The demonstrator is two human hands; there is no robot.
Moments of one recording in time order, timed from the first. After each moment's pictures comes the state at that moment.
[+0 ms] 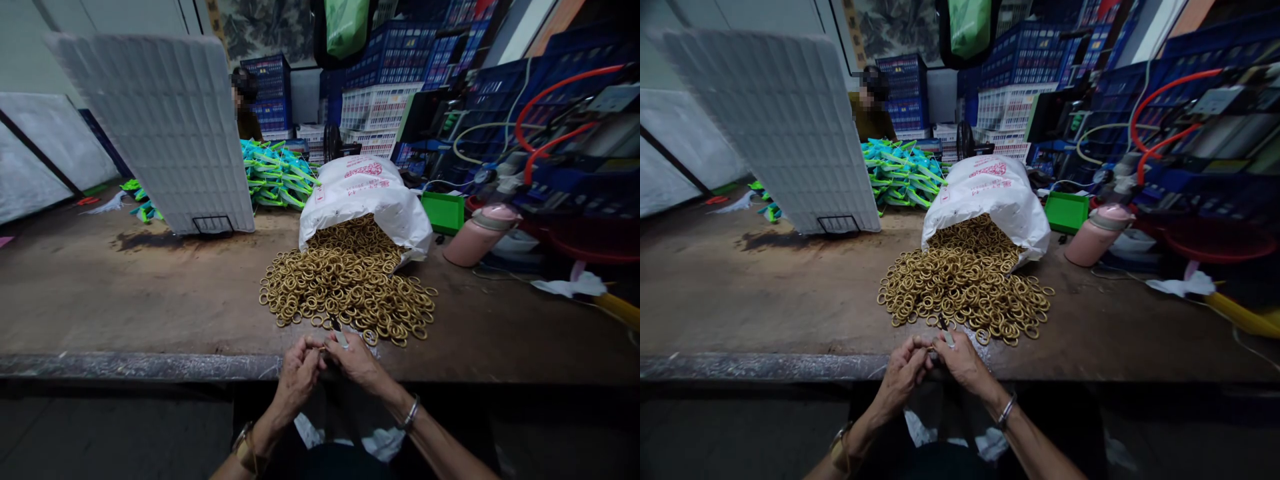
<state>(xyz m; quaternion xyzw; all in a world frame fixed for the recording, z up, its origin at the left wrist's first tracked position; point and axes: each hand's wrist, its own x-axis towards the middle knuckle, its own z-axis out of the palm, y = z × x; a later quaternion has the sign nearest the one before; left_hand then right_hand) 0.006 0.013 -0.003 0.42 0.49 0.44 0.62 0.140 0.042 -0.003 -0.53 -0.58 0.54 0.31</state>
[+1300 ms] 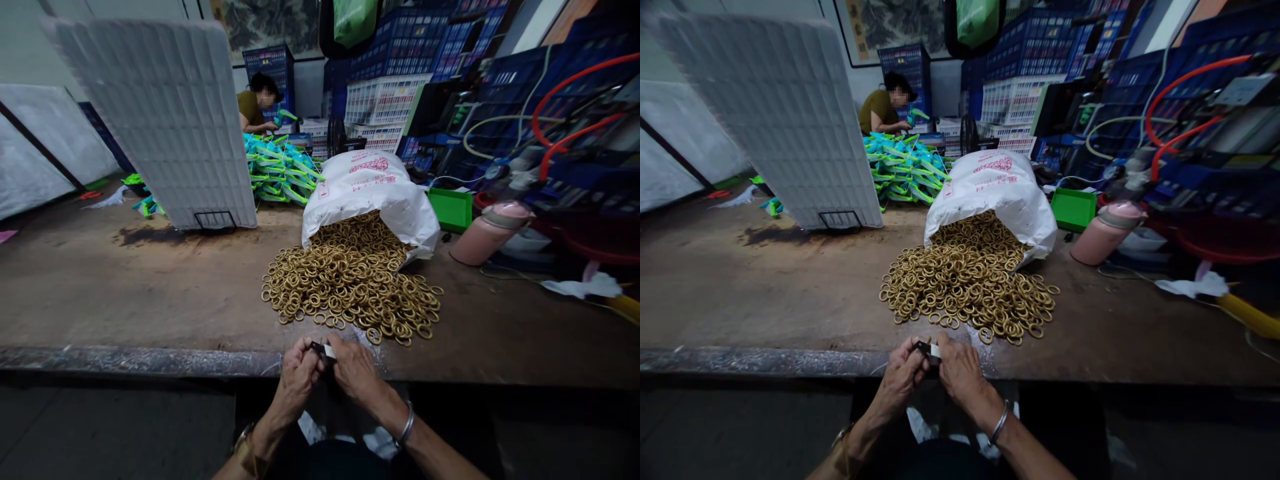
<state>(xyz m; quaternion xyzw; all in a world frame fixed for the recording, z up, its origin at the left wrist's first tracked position) 0.004 0.008 -0.004 0.36 0.49 0.46 0.65 0.134 0.026 -0.014 -0.57 -0.81 0.14 0.09</state>
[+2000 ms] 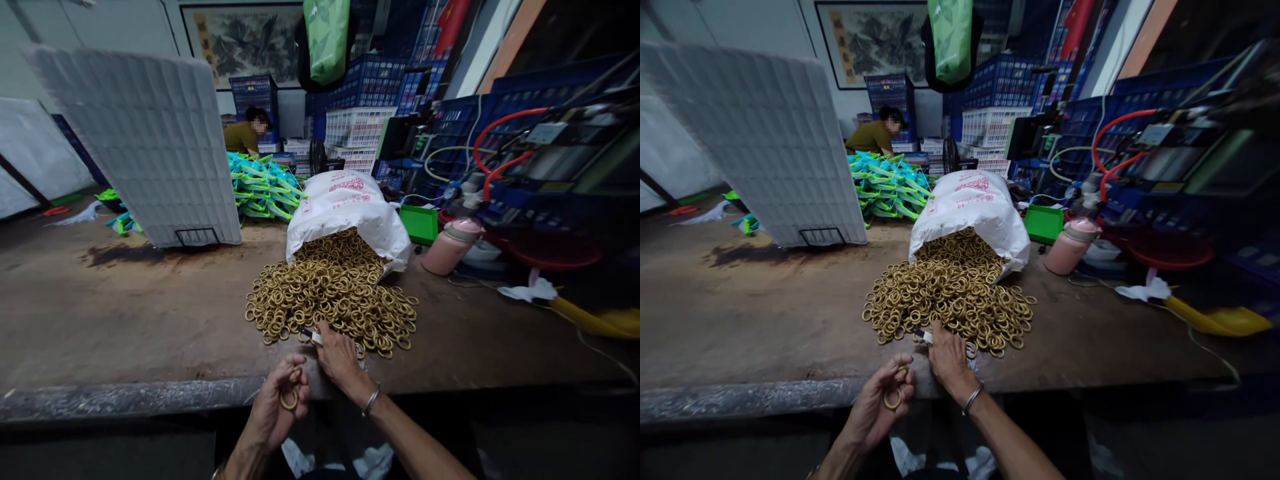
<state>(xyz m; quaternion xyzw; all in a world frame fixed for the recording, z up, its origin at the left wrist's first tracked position) -0.007 0.008 0.004 0.13 0.33 0.46 0.81 0.133 0.065 -0.008 -0.65 -0.75 0.08 0.11</state>
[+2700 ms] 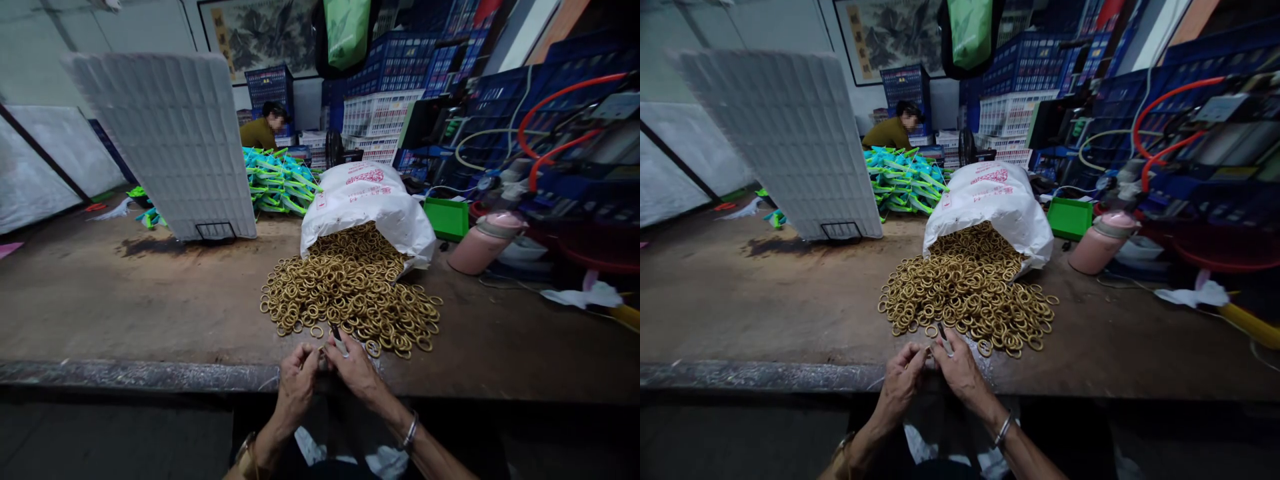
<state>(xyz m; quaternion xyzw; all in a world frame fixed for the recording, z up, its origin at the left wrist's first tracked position) 0.012 0.018 0.001 0.37 0.48 0.51 0.61 0.135 0.046 -0.008 -0.53 -0.61 0.46 0.37</state>
